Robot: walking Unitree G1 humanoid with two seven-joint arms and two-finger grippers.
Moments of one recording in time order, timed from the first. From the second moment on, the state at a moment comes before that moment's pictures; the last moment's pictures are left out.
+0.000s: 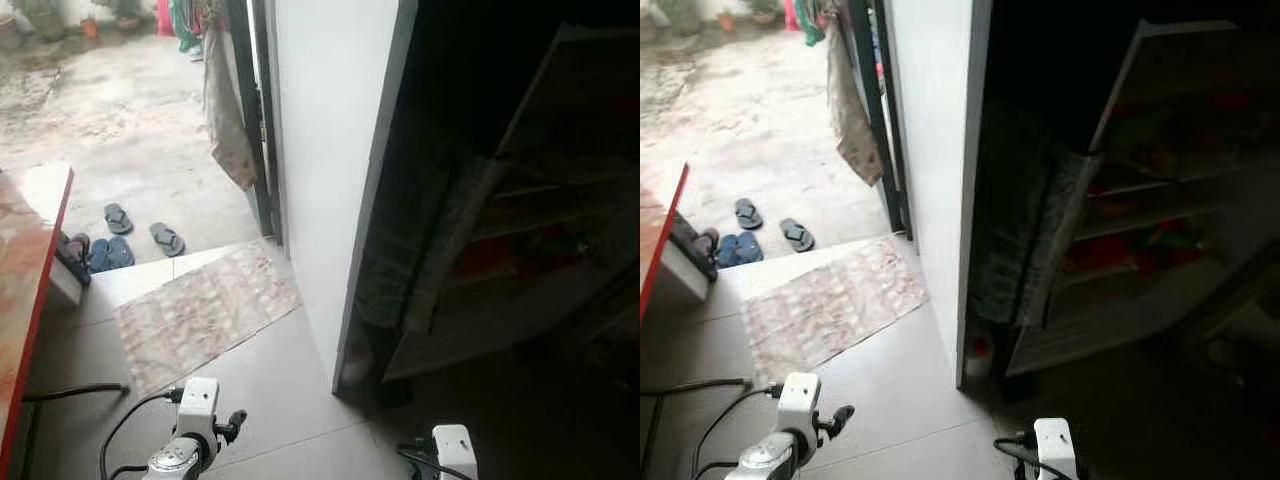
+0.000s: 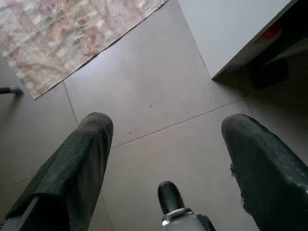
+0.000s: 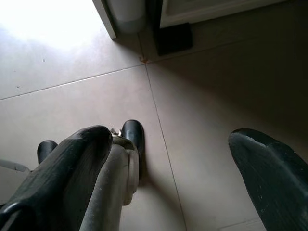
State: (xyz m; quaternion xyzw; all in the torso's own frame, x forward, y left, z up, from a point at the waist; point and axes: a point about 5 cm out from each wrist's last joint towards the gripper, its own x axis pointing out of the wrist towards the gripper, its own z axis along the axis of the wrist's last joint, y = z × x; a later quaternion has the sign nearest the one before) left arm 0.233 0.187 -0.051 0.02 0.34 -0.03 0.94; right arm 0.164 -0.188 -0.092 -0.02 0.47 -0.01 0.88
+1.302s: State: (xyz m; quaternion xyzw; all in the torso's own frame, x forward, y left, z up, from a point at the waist) left arm 0.214 0.199 -0.062 0.02 0.37 0.00 0.93; right arm 0.167 -0.167 -0.093 -0.01 0.47 0.01 0.88
